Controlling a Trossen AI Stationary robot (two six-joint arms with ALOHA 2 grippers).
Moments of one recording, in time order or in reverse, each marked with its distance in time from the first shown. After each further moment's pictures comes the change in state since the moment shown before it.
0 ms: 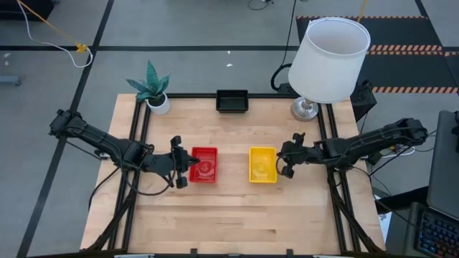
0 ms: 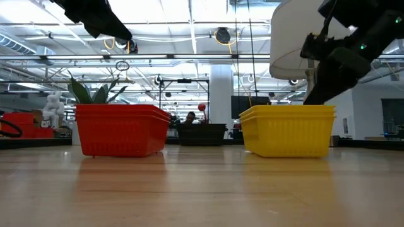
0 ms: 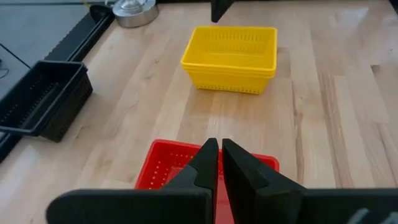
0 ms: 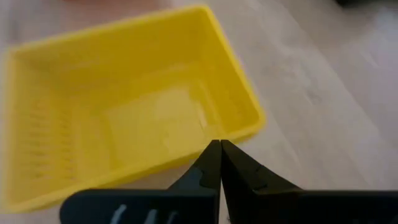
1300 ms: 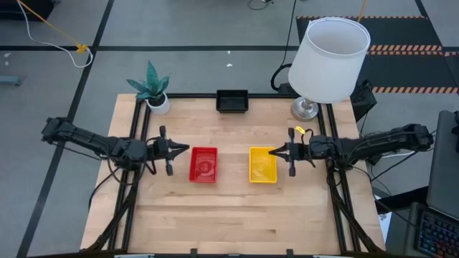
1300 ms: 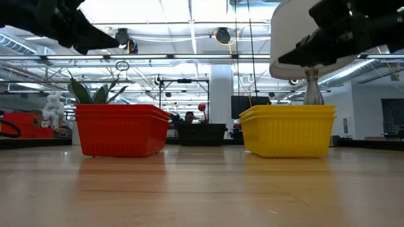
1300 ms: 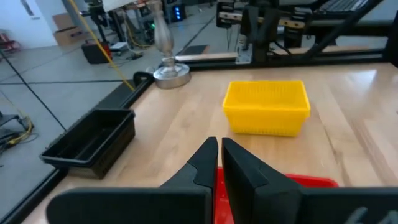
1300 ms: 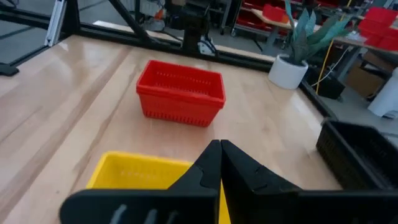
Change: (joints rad) left arm 0.113 -0.455 -0.446 0.431 0.013 0.292; right arm -0.082 -0.185 -0.161 0.604 -0.229 -0.563
